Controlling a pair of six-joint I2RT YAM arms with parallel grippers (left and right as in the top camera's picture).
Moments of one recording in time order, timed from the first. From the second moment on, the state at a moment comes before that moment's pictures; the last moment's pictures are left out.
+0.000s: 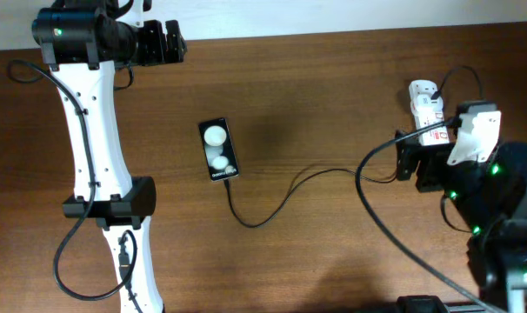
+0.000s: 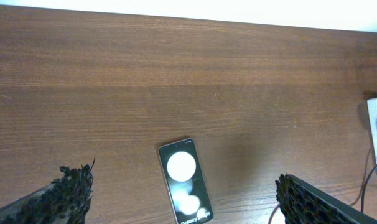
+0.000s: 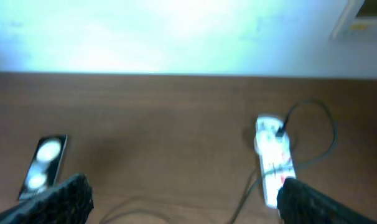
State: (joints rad) left arm -0.04 2.41 3.13 -1.69 0.25 -0.09; right arm -0.04 0.81 1.10 -0.71 -0.12 0.00
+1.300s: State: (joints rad) left arm -0.04 2.41 3.13 -1.69 0.25 -0.09; right arm -0.04 0.03 0.03 0.11 -0.02 0.00
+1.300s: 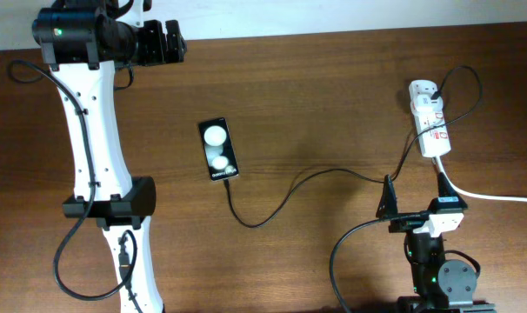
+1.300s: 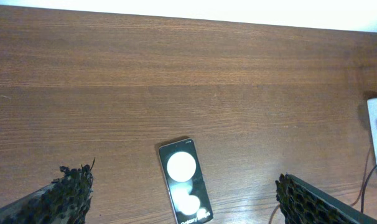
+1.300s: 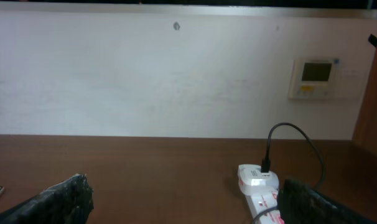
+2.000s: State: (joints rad) left arm -0.04 2.41 3.13 -1.69 0.25 -0.09; right arm -0.04 0.02 0.01 -0.07 -0.01 0.00
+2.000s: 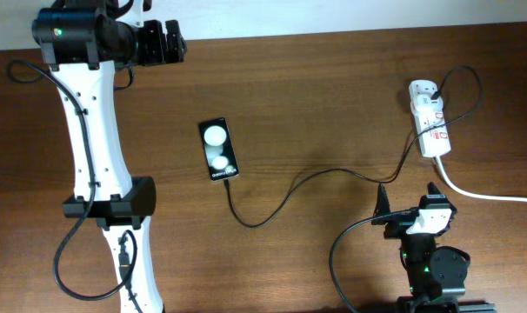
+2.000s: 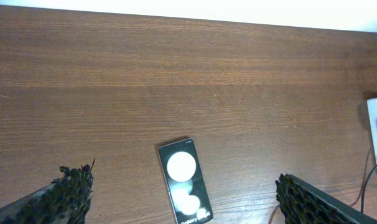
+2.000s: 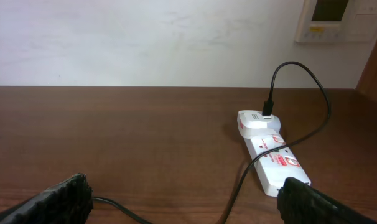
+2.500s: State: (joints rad) left arm -0.04 2.41 3.13 -1.69 0.24 -0.09; right arm -0.04 0.02 0.01 -0.07 -0.01 0.00
